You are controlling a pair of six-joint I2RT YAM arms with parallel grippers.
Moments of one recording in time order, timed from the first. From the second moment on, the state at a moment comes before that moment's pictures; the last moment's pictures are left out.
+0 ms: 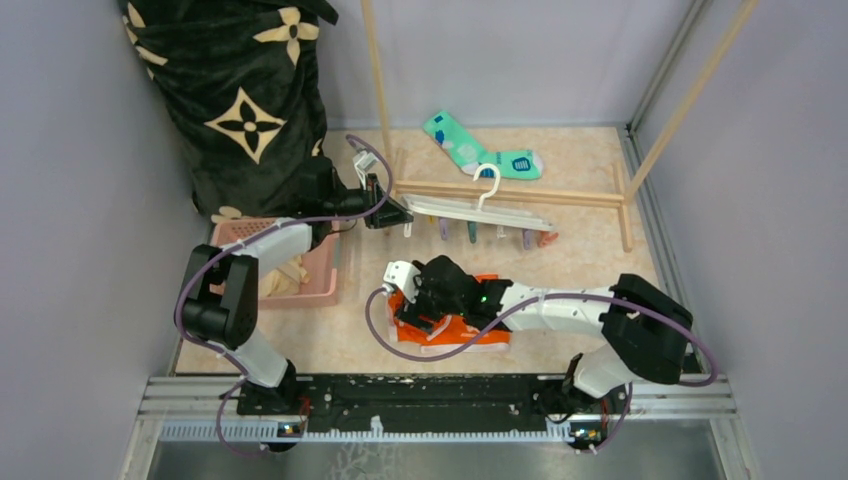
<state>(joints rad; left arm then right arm) -0.30 1.65 0.96 0.41 1.04 -0.30 1.09 1.45 0.76 0.01 -0.01 -0.26</state>
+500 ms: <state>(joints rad) -0.29 1.65 0.97 0.37 1.04 -0.27 1.05 1.52 0.77 0.10 -0.08 -0.14</state>
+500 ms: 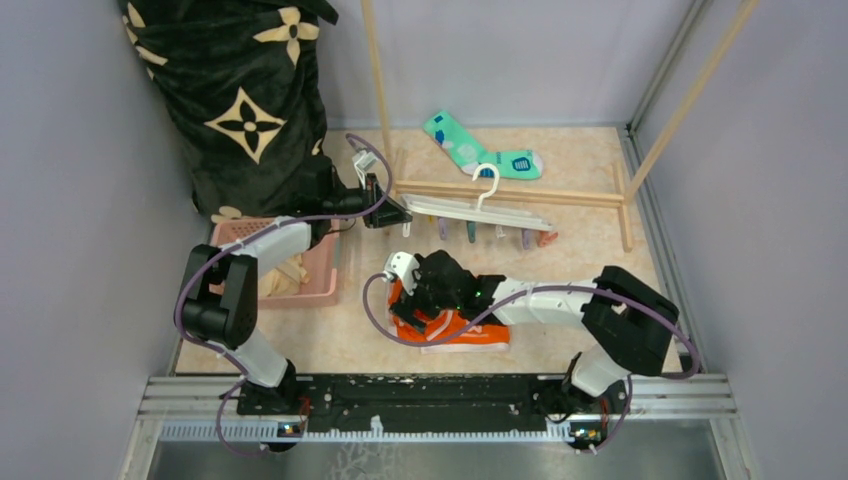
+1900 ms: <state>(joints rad) -0.27 1.65 1.00 0.35 1.04 -0.28 1.07 1.62 0.88 0.06 -0.08 -0.05</state>
